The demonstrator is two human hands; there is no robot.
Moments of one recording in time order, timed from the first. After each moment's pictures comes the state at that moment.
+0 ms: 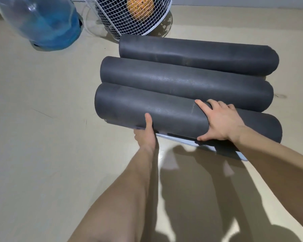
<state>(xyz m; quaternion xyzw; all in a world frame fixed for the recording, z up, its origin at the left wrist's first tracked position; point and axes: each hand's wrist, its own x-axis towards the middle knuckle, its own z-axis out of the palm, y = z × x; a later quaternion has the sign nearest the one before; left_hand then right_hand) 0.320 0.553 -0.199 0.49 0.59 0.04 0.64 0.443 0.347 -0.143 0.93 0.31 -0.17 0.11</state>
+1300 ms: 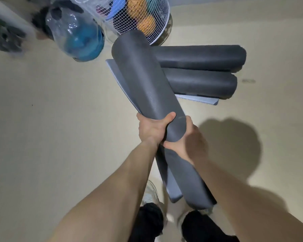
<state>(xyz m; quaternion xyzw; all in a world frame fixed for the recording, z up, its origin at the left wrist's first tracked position) 0.250 0.494 0.170 0.69 0.53 -0.06 0.48 0.250 0.362 0.148 0.88 0.00 -0.34 -0.34</state>
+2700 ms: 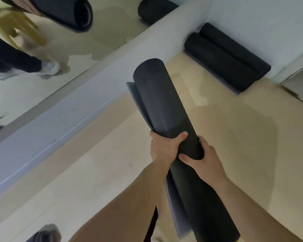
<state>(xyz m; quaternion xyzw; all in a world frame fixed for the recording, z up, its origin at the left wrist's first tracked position) 0.837 -0.506 0.242 0.83 0.11 -0.31 0.45 0.722 -0.604 0.233 0.78 -0.41 -0.10 -0.47</state>
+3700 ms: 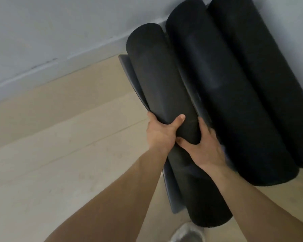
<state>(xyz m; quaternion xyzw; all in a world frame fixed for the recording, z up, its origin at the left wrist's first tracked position) 1.134 -1.066 -0.170 0.76 0.25 -0.26 0.54 1.065 -1.185 -0.139 0.86 -0.32 -0.25 -0.31</state>
